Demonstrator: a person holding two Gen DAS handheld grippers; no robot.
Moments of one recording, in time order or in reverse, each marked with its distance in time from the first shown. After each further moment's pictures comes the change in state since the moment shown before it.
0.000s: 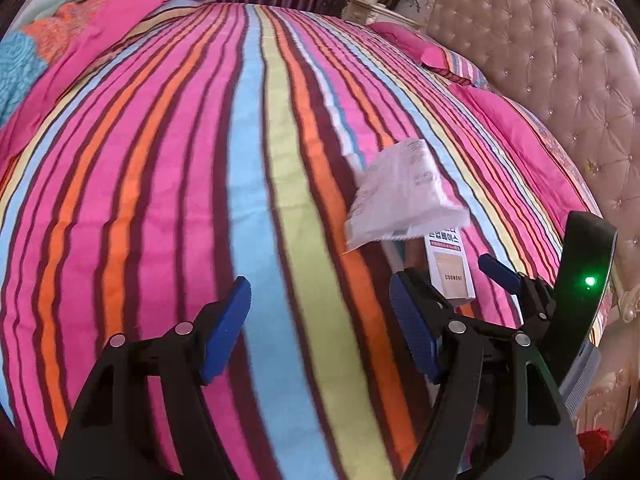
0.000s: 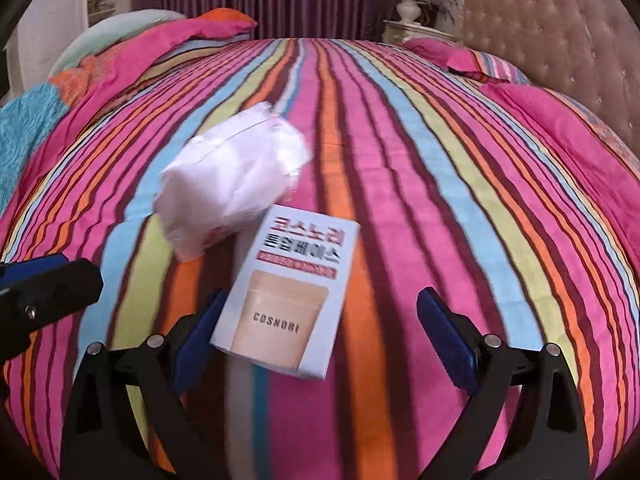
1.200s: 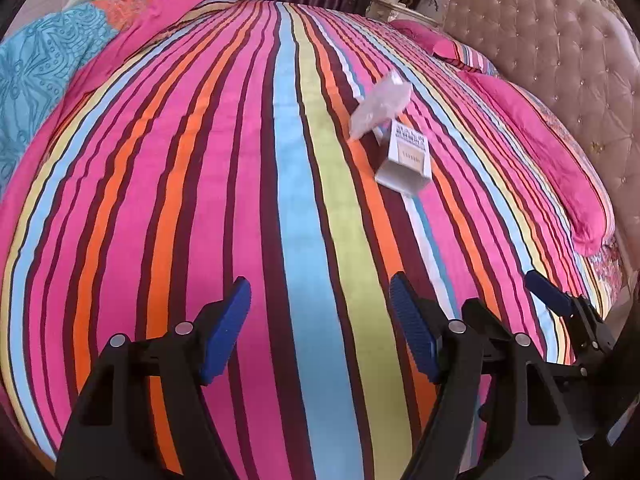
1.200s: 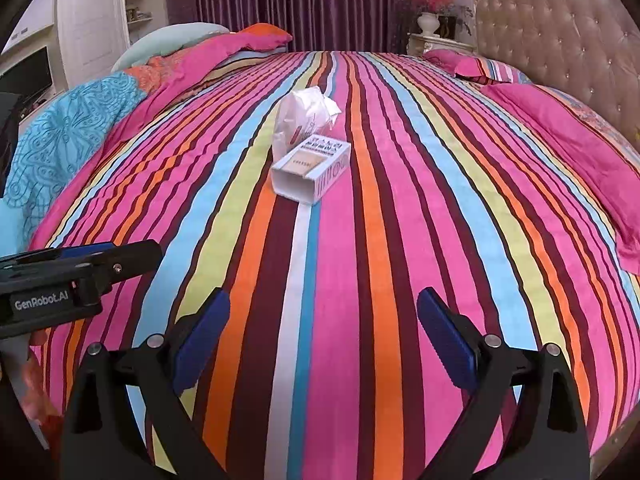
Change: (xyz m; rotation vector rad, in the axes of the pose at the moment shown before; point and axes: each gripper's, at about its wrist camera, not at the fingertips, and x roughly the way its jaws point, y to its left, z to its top) left arm -0.078 -0.011 -0.110 -0.049 -0.006 0.106; right arm -0.107 0.006 -0.085 -0.041 -0.053 0.133
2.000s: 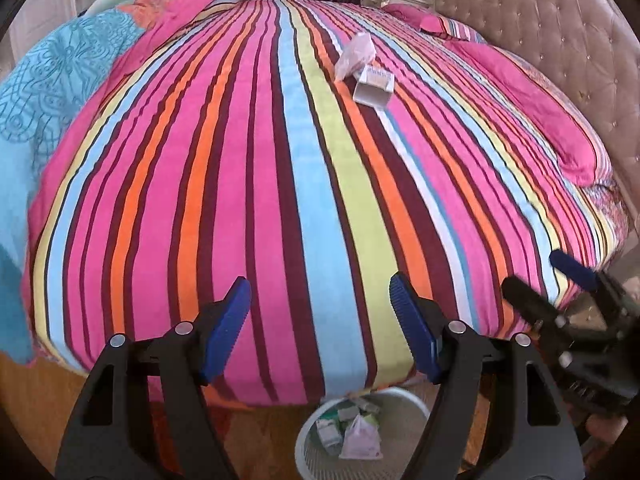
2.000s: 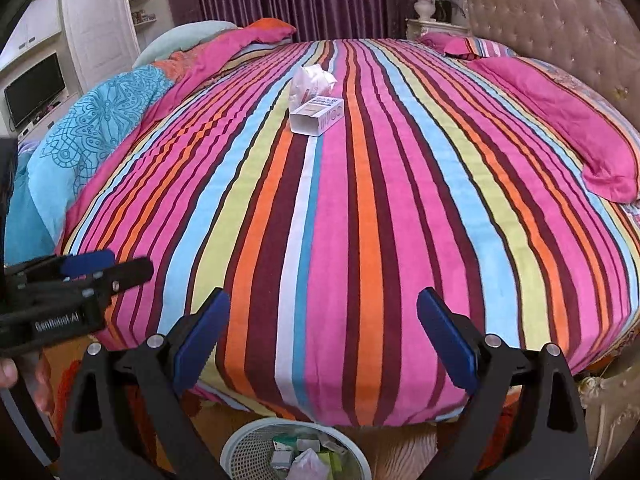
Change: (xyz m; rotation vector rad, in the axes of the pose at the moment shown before) left arm -0.078 -0.024 -0.114 0.069 0.024 0.084; right arm -0.080 -0.007 -0.079 0.042 0.049 0.061
